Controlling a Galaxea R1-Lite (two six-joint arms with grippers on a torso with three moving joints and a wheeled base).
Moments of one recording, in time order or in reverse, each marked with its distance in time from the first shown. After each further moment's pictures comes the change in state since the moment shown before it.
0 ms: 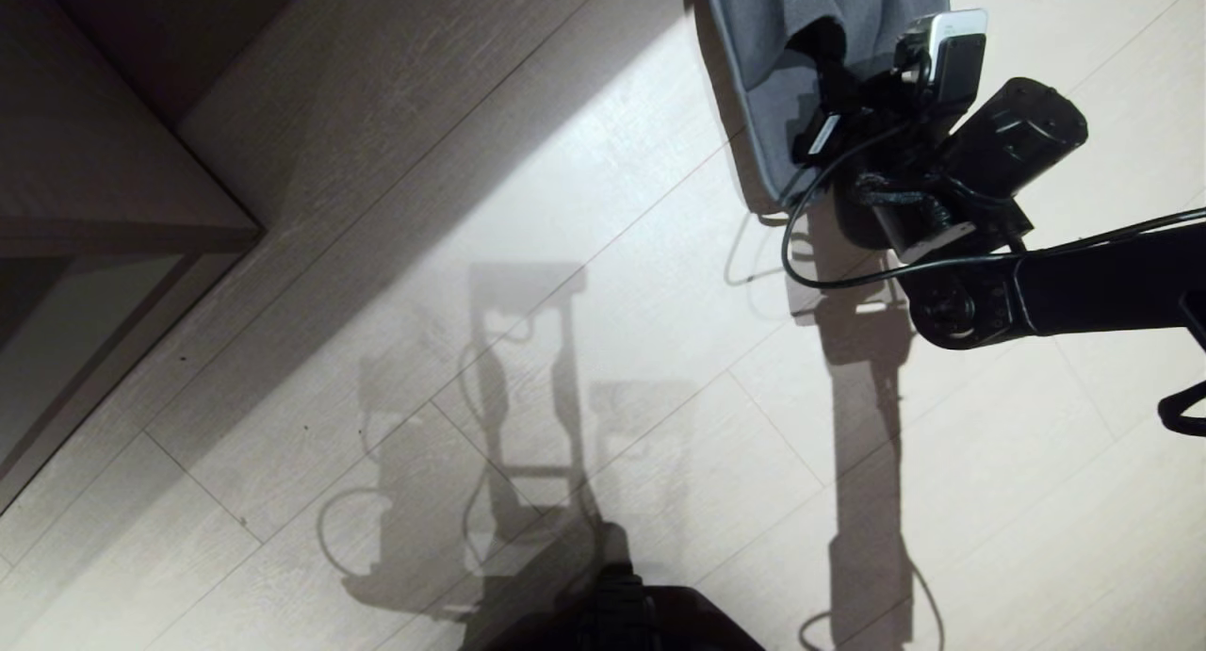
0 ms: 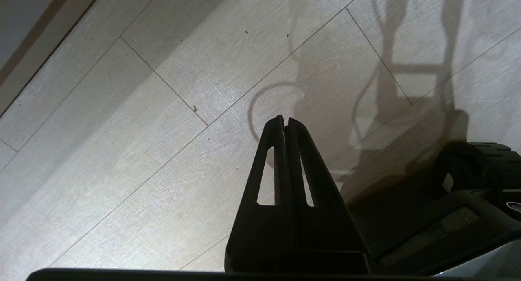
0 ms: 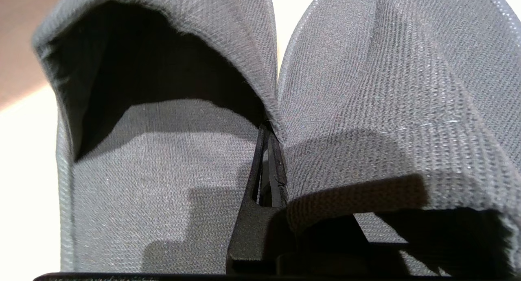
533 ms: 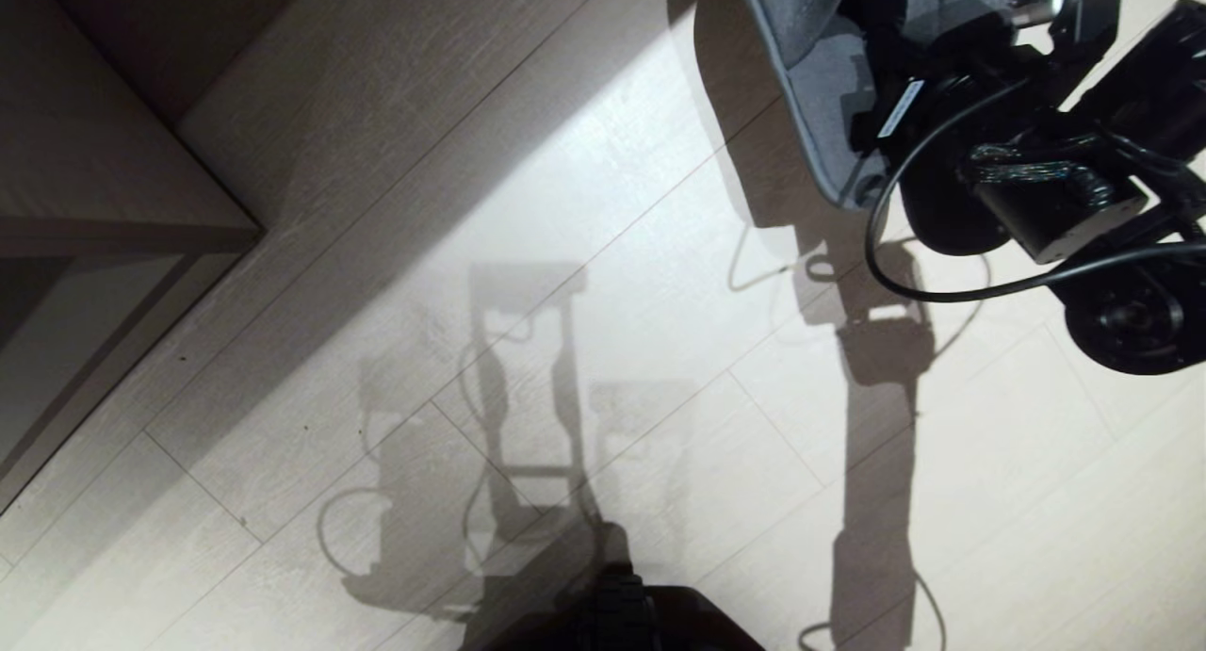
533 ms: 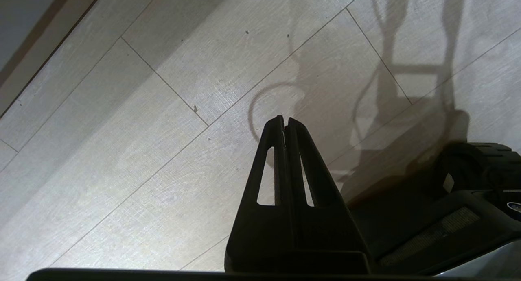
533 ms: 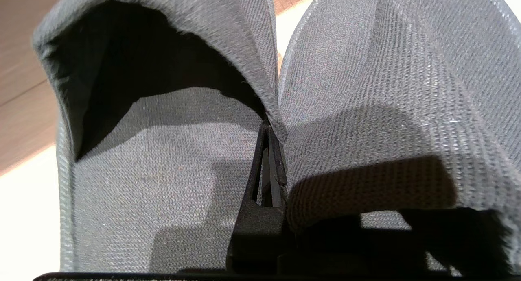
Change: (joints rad) left arm 0.000 0.000 0.000 -0.001 0.000 0.000; right arm 0.031 -0.343 0.295 0.176 0.025 0.006
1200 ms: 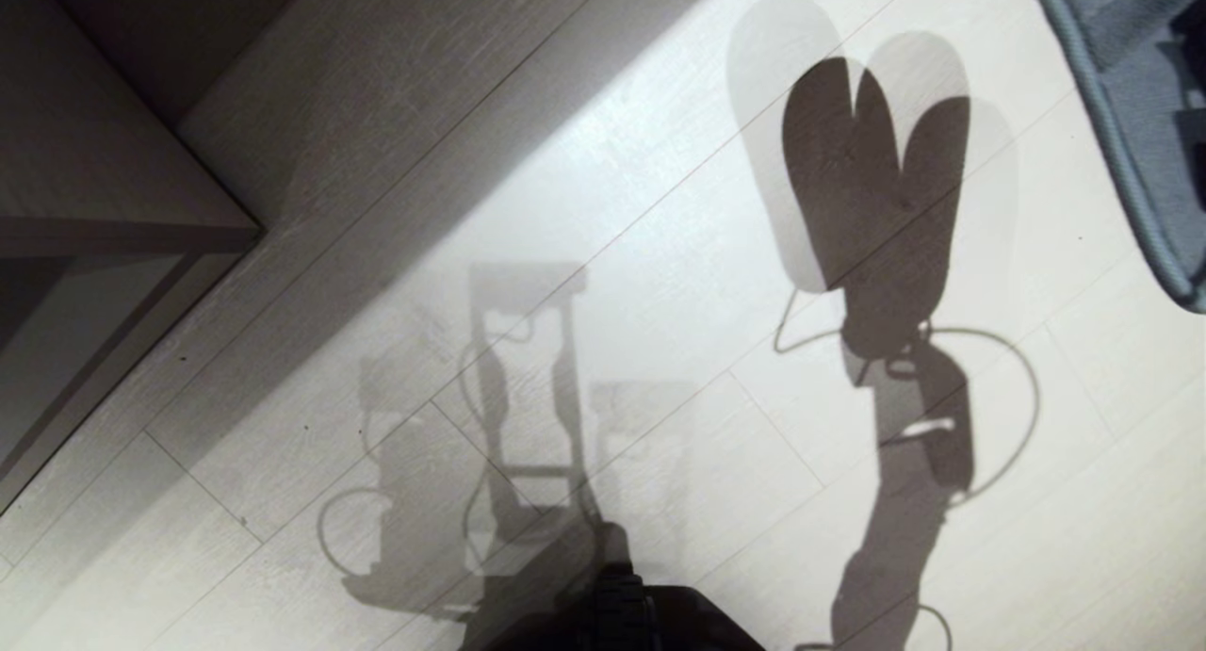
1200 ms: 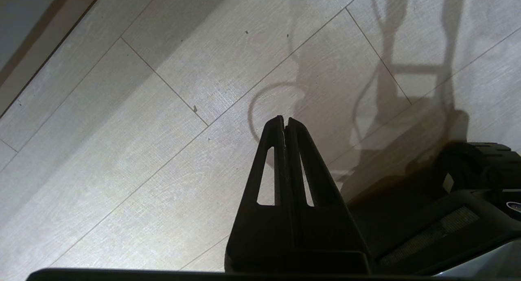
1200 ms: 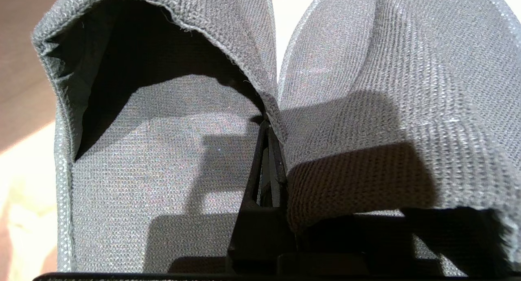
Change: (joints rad) left arm 0.000 0.000 0.000 0.001 0.000 0.000; right arm -0.072 -0.670 0.408 0.345 -0.038 0.000
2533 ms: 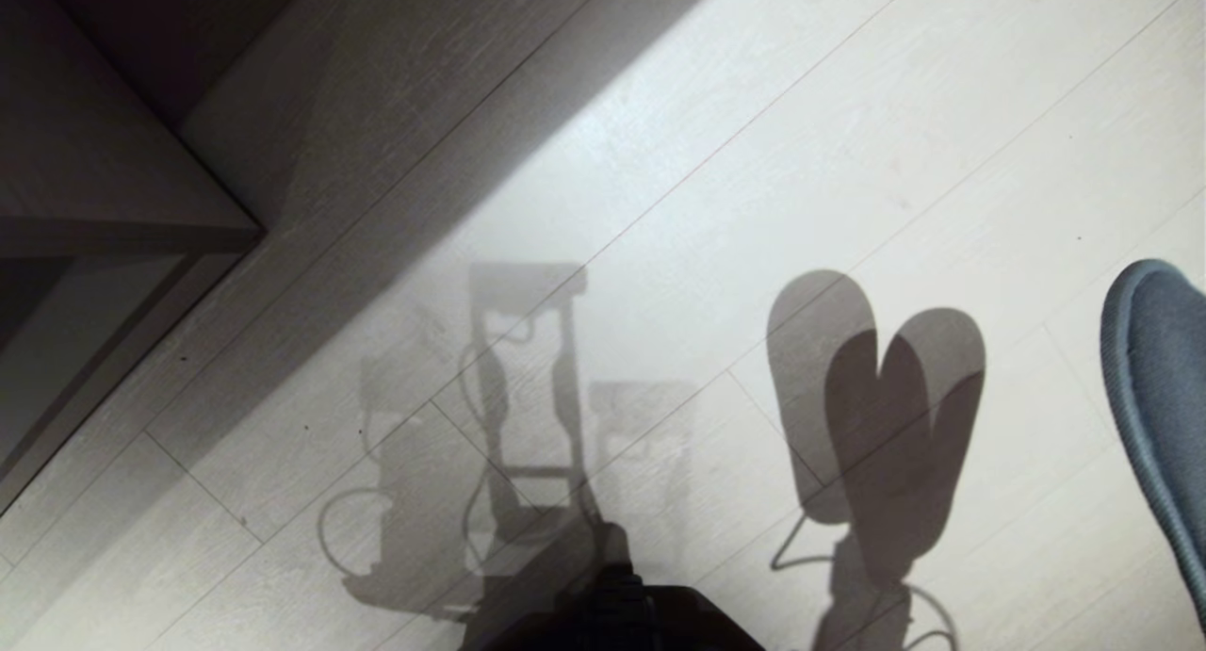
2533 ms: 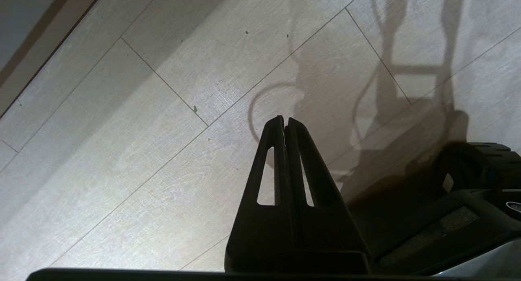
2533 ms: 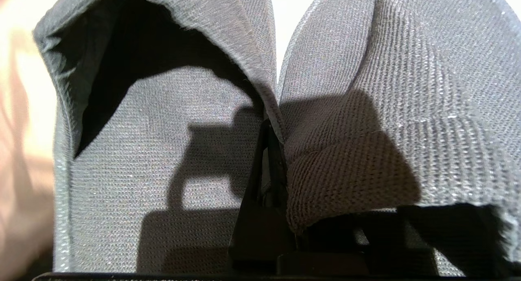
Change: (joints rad) left arm 0.000 0.000 0.000 0.000 0.000 0.000; right arm -0.271 -0.783 0.718 0.258 0.150 0.133
